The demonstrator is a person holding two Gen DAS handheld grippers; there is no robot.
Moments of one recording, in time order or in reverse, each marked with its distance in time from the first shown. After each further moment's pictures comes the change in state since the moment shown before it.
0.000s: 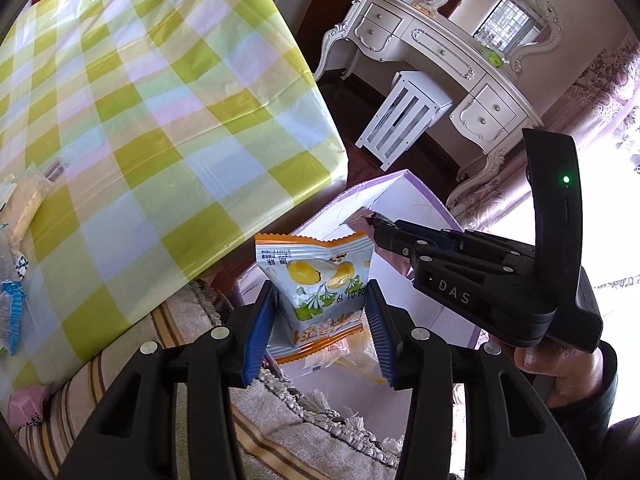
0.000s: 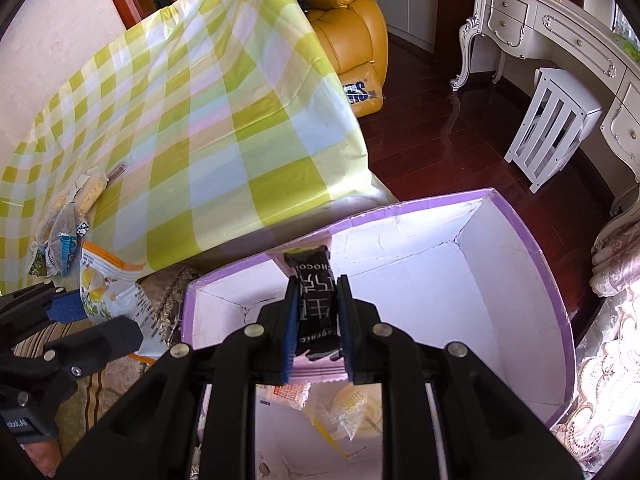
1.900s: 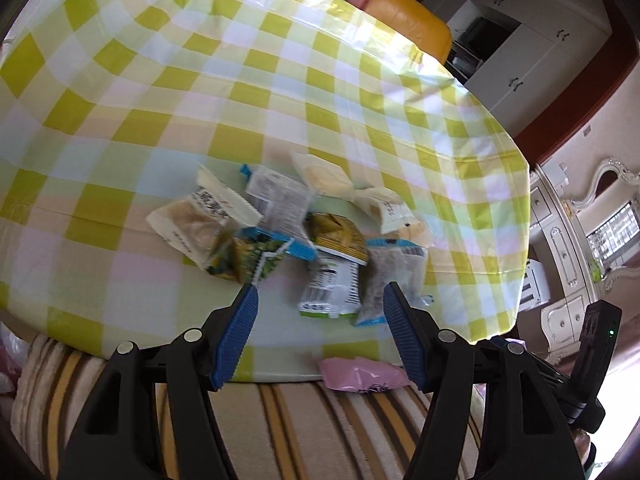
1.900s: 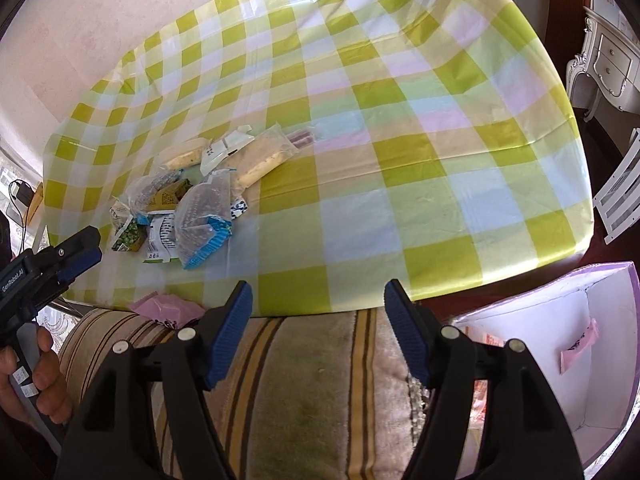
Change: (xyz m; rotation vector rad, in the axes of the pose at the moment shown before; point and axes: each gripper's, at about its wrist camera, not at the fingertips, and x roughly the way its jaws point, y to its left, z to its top) left arm -0.195 0.248 -0.114 -0.651 -0.381 0.312; right arm 0.011 0.197 0.011 -0.221 0.064 0.228
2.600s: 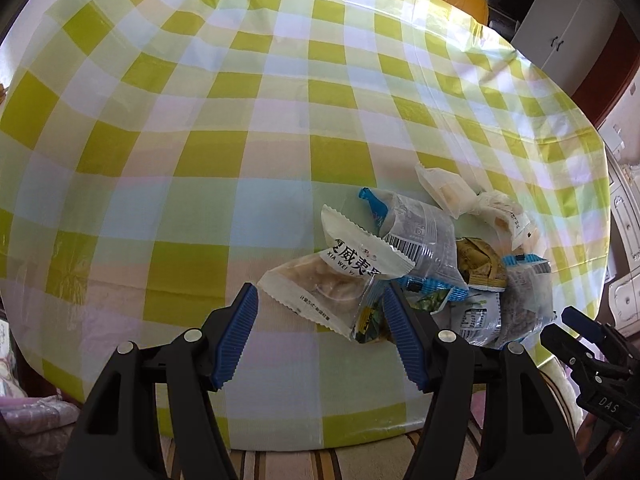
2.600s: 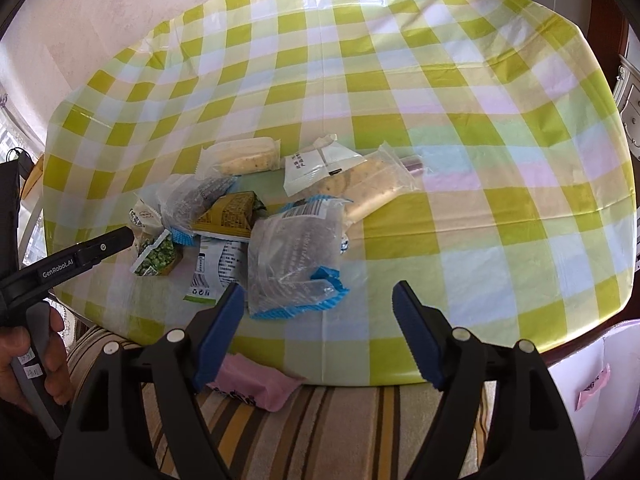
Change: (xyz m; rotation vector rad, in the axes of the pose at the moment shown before) left arm 0.037 0.053 0.043 0.126 0.076 0.235; right arm 0.046 0.090 0.028 -0.120 -0.011 -0.024
